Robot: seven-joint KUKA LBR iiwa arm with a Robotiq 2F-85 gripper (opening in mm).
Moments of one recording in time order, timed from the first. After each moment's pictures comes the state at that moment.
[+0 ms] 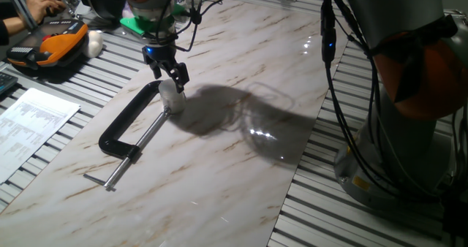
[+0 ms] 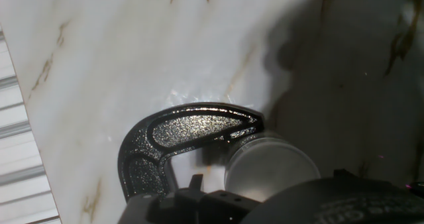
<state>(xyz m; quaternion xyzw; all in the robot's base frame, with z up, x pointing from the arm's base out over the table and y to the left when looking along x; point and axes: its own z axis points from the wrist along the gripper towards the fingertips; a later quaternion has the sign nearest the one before) 0.594 0.023 0.093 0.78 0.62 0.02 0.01</state>
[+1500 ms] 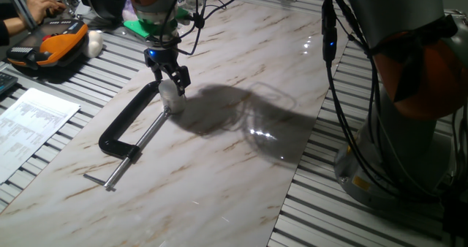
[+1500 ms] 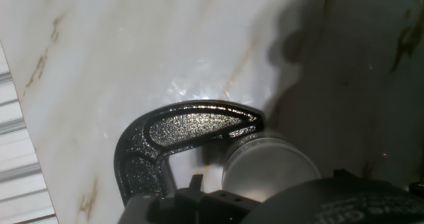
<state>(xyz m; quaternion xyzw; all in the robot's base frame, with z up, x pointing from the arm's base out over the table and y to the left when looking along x) 0.592 0.025 0.086 0.78 0.62 0.03 0.01</state>
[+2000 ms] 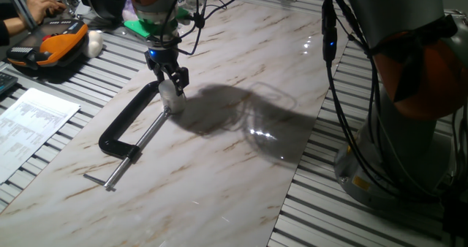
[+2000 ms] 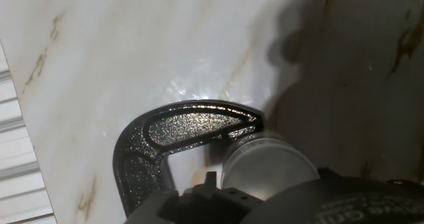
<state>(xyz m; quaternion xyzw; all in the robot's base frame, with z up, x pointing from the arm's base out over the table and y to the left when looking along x) 0.592 0.024 0.086 0.78 0.63 0.03 0.00</state>
